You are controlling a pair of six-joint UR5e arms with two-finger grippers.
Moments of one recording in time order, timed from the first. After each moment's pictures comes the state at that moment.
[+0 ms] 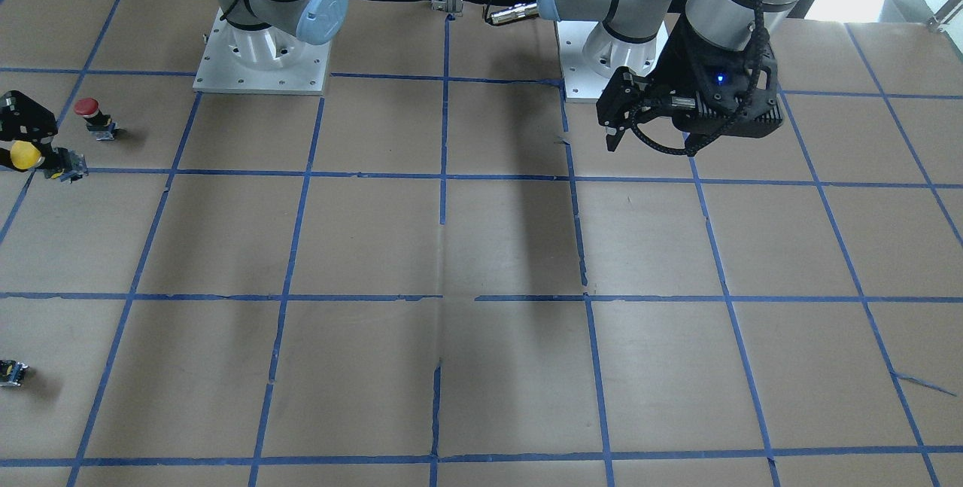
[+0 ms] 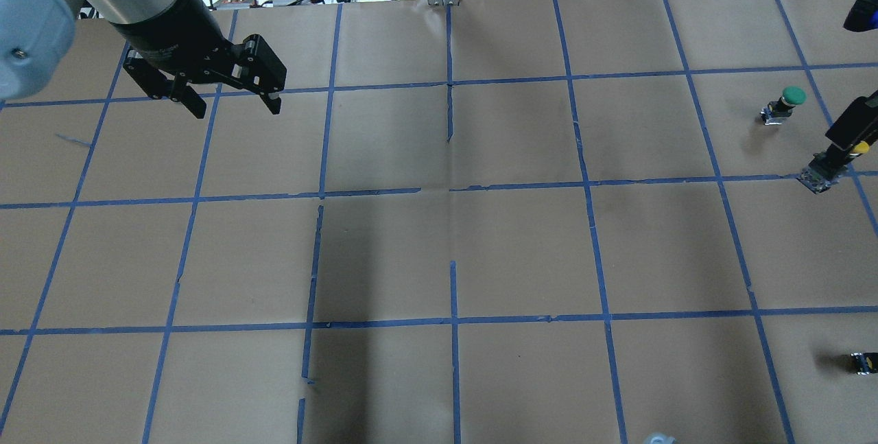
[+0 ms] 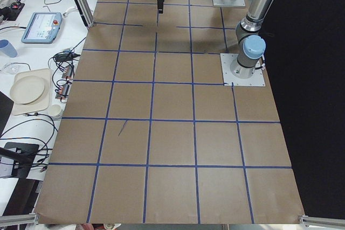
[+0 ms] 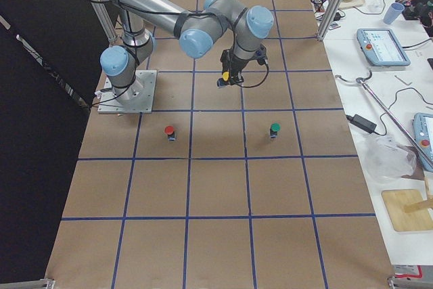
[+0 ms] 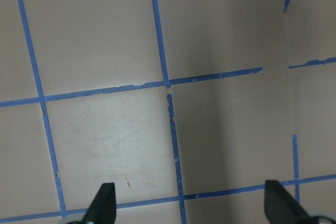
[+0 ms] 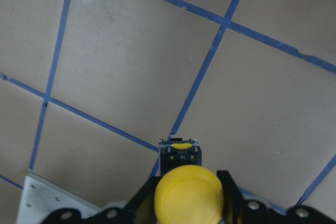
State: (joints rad) left arm -1.56 -1.59 -1.53 -1.59 1.52 0.02; right arm 1.01 -1.42 1.58 -1.47 -1.59 -1.04
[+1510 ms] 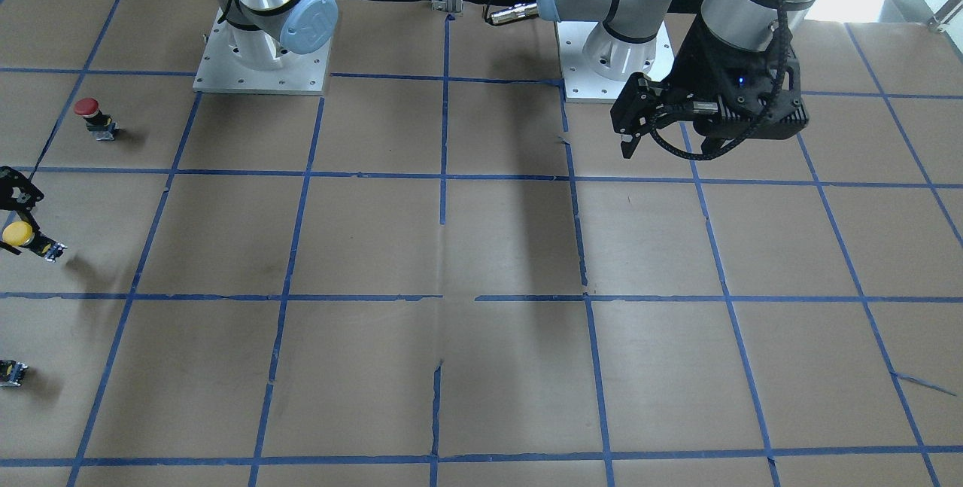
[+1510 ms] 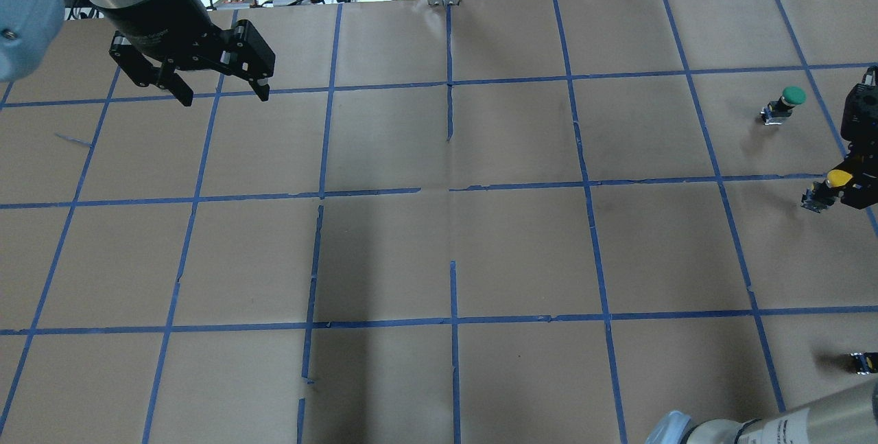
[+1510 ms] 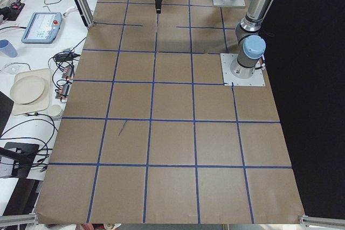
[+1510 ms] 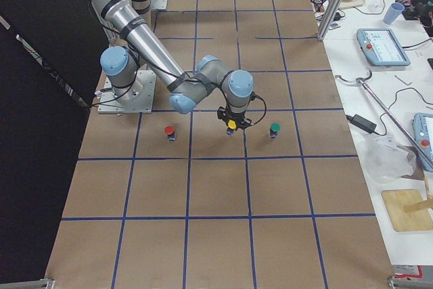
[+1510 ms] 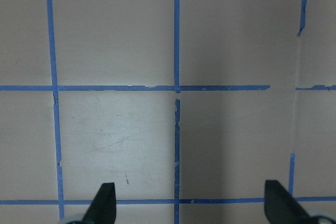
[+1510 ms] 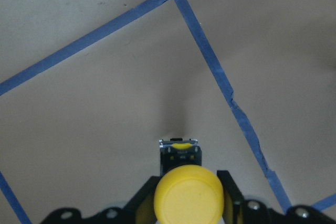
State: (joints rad) left arm -1.55 -1.61 -1.50 -1.58 1.55 0.01; right arm 0.85 -1.28 1.86 -2.10 -1.52 -1.81
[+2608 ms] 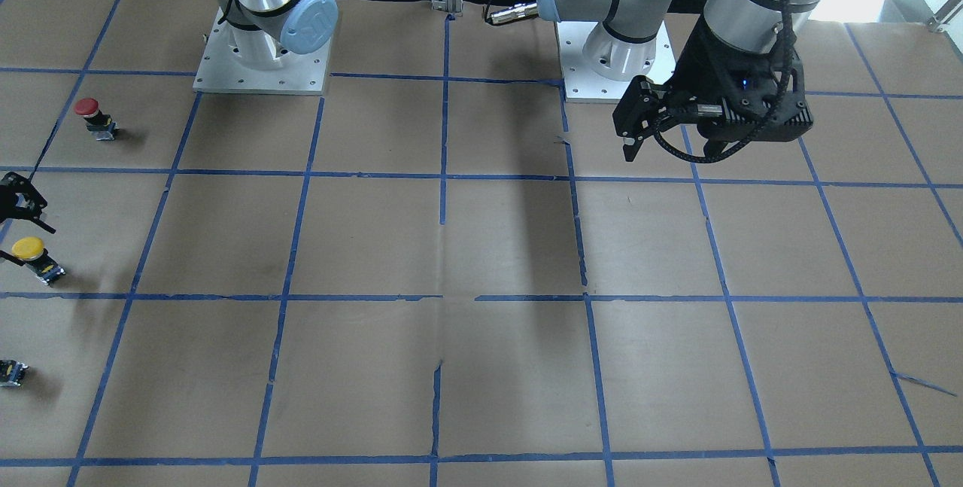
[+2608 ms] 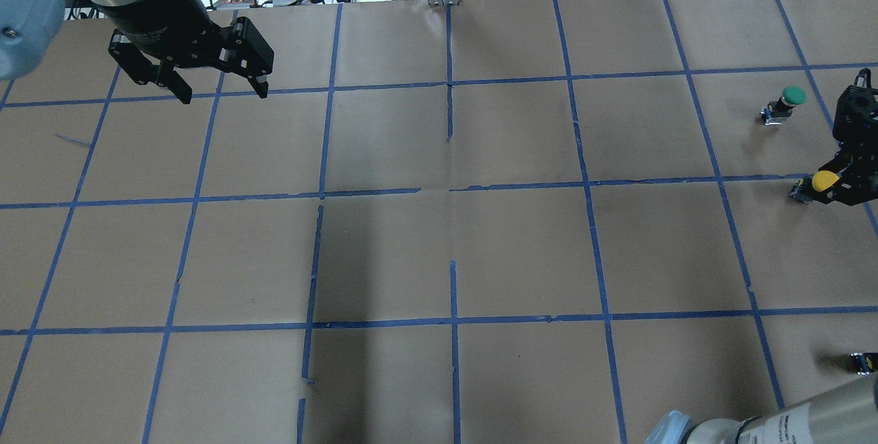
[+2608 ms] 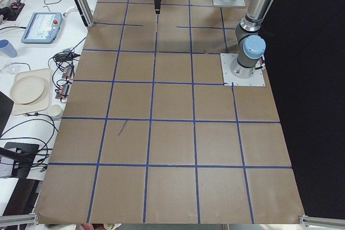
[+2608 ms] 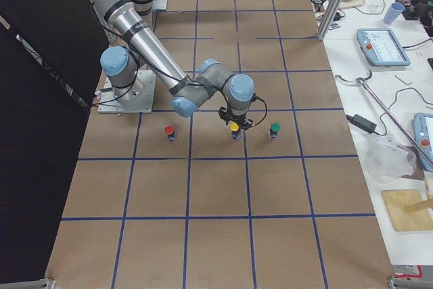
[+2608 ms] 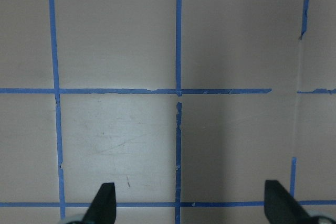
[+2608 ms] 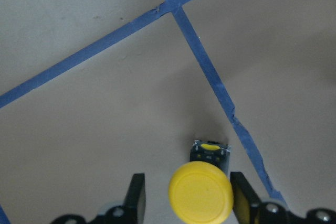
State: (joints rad) left arm -1.54 -1.61 -1.49 -1.57 1.55 0.01; right arm 0.85 -1.26 1.86 -2.10 -1.49 -1.80
